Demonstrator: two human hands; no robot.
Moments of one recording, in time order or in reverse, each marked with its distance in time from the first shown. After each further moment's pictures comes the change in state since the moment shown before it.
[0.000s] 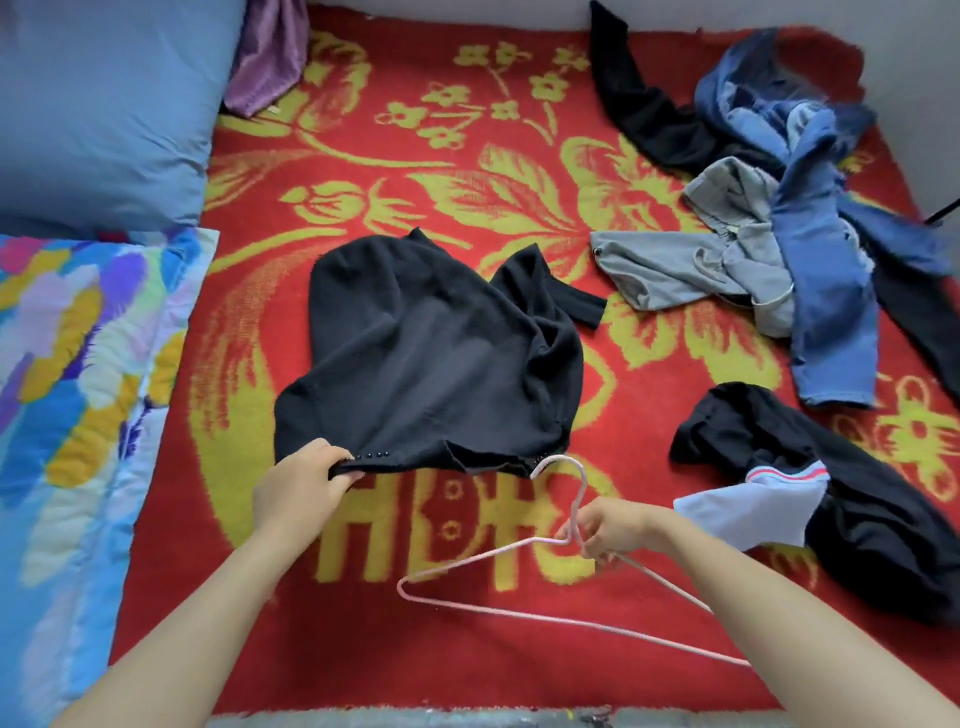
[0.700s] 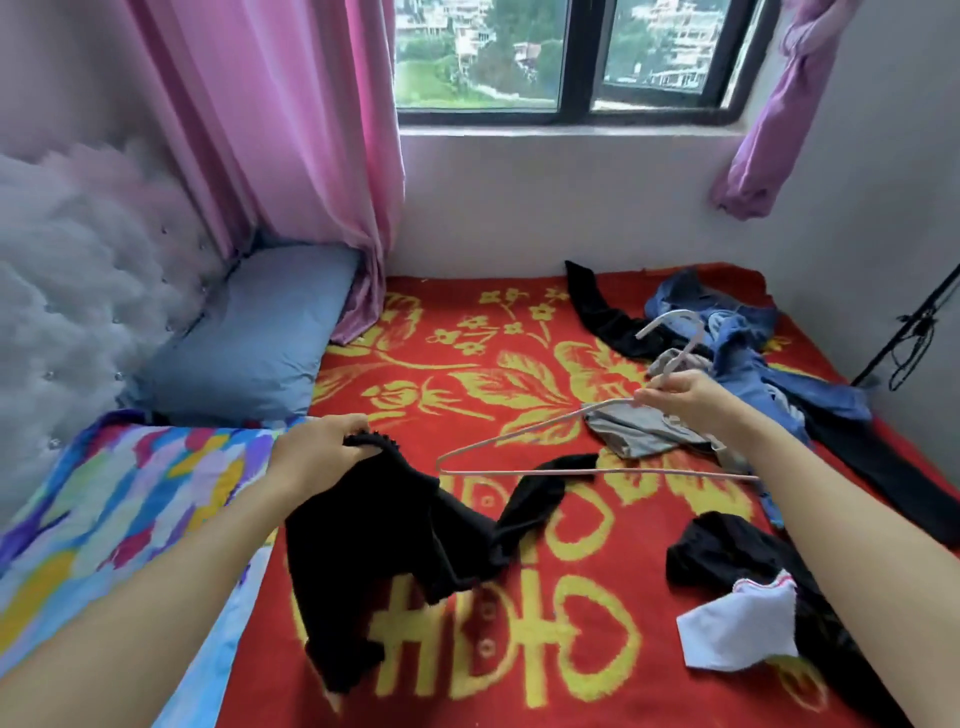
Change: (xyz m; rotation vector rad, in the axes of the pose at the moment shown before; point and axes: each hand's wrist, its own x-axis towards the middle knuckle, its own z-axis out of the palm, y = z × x) left_hand -0.052 0.069 -0.251 0.096 0.200 0.240; right_hand -0.284 -0.124 -0.115 0.288 0.917 -0.500
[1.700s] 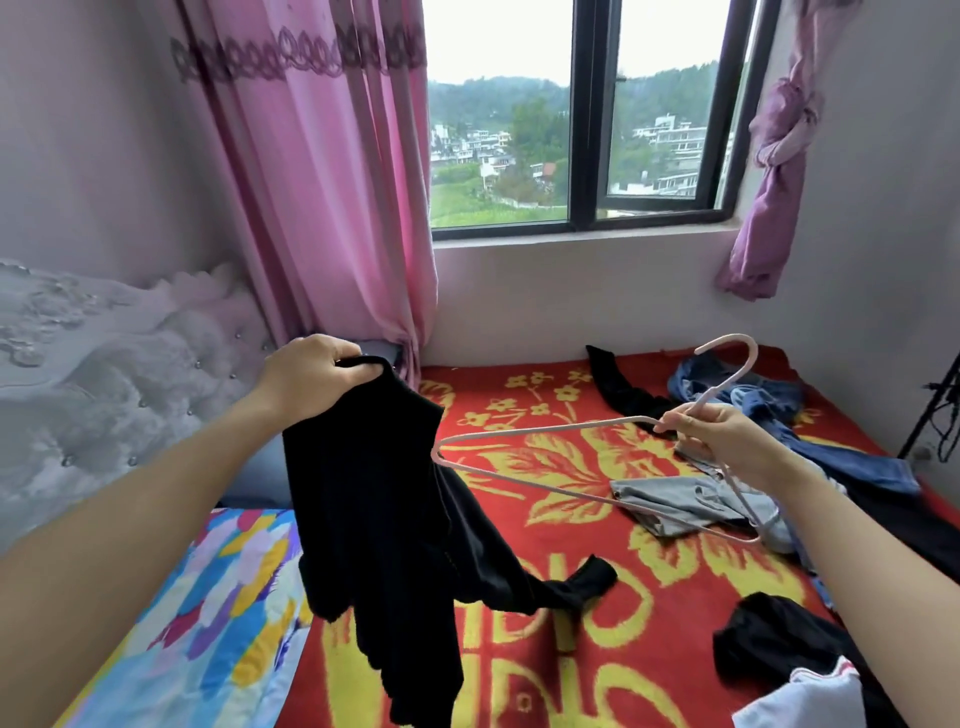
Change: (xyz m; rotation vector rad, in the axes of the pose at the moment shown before) left_hand -0.009 0.042 -0.163 -0.073 0.365 0.140; right_hand -0.037 -0.031 -0.023 0.487 -0.010 -0.175
